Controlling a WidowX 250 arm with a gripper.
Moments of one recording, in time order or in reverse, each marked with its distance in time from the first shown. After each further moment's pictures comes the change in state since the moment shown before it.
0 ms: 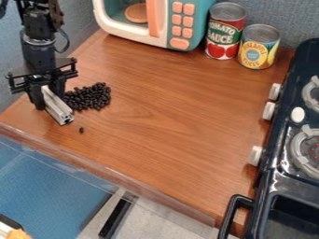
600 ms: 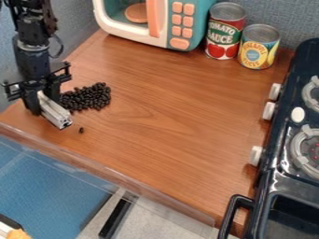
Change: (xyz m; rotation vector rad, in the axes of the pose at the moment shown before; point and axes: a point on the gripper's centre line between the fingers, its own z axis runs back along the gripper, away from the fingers) arm 0.001 0.009 -0.008 0.010 -0.009 0.106
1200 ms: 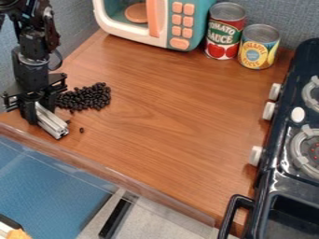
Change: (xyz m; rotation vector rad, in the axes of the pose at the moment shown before) arm 0.004 0.005 -0.019 0.036 -0.060 0.039
